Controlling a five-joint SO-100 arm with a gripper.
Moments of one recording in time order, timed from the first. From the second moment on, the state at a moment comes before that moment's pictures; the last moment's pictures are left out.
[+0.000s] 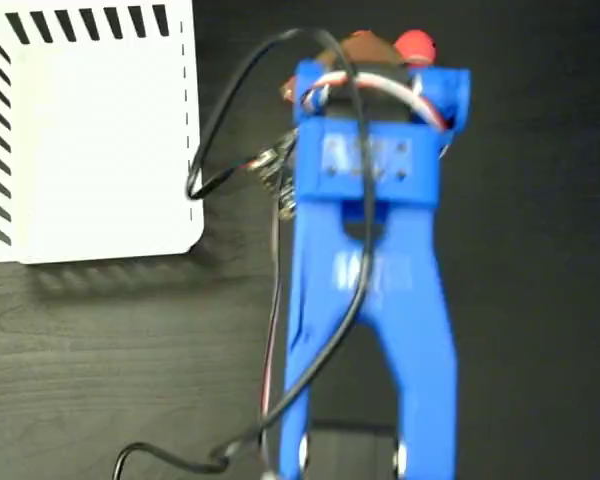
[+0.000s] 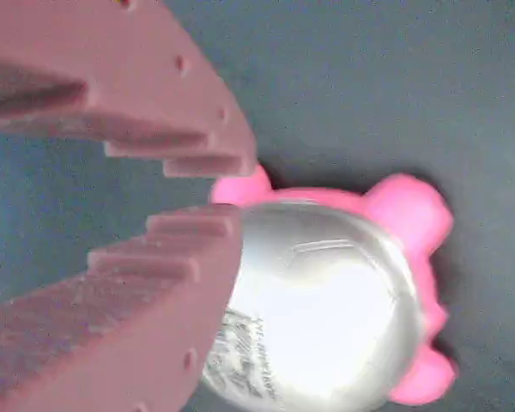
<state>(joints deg) 14.3 82.2 83.9 75.8 -41.6</state>
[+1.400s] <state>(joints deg) 16.3 52.6 53.3 84.7 -42.1</state>
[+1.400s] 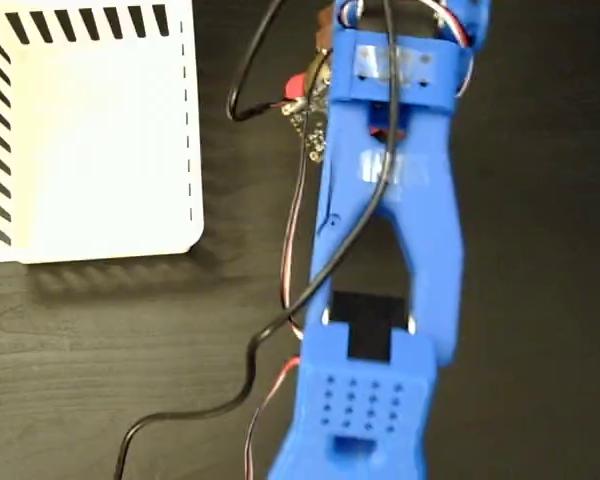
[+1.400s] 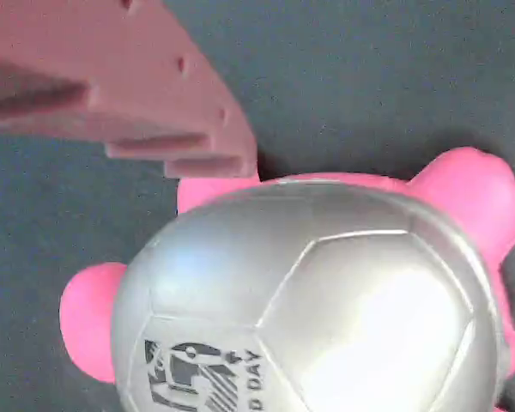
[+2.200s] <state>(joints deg) 16.2 43.9 48.3 83.7 -42.8</state>
